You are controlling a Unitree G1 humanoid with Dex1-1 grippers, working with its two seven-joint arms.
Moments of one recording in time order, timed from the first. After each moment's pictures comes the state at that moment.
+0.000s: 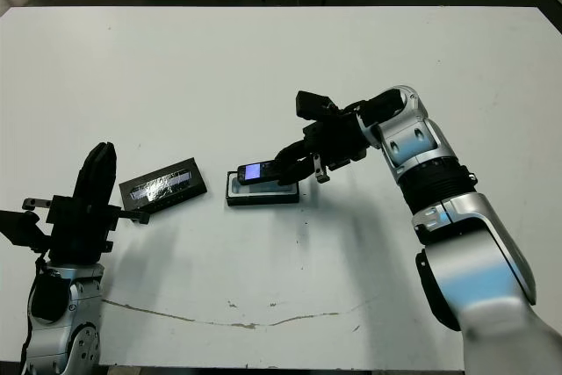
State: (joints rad) left arm 0.11 0.12 0.10 -0.09 -0.31 -0.40 -0.27; right arm -0.97 -0.43 0.38 0.72 -0.05 0.14 1.47
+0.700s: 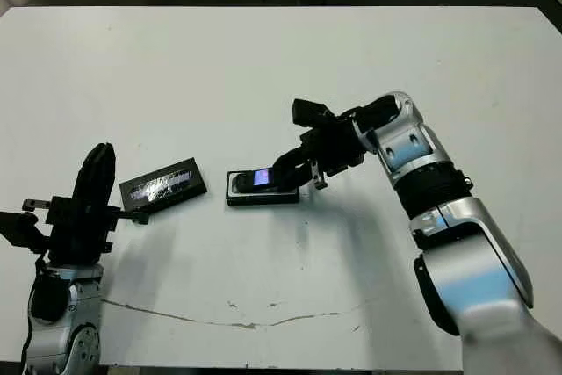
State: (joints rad) left arm 0.11 0.12 0.10 -0.08 -0.32 -0.41 -0.28; right arm -0.93 -0.42 0.40 0.69 -0.06 0.14 1.46
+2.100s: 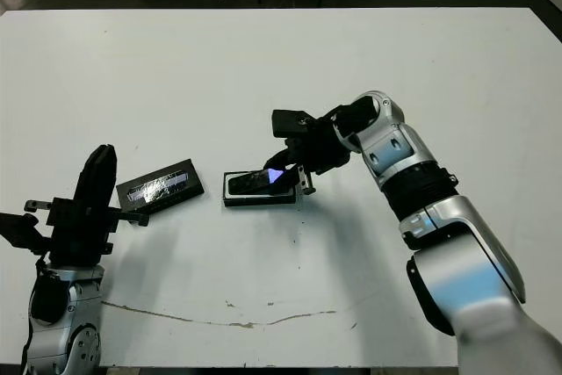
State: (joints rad) left arm 0.11 0.11 0.11 -0.07 -0.34 -0.42 -0.31; right arm -0.96 -0.39 0.48 0.67 -0.15 0.05 1.40
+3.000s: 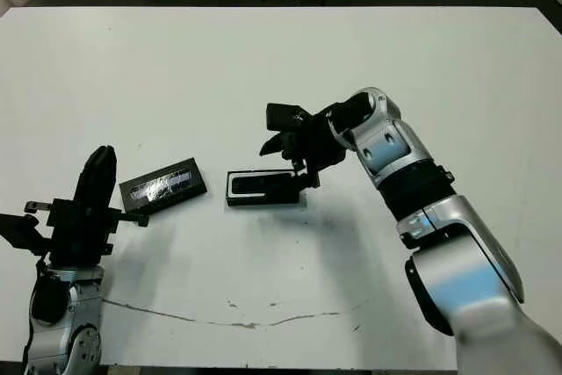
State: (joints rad) left arm 0.11 0.11 0.11 -0.06 -0.34 -0.41 -0.31; right arm -0.96 -0.40 0.46 0.54 -0.11 0.26 1.40
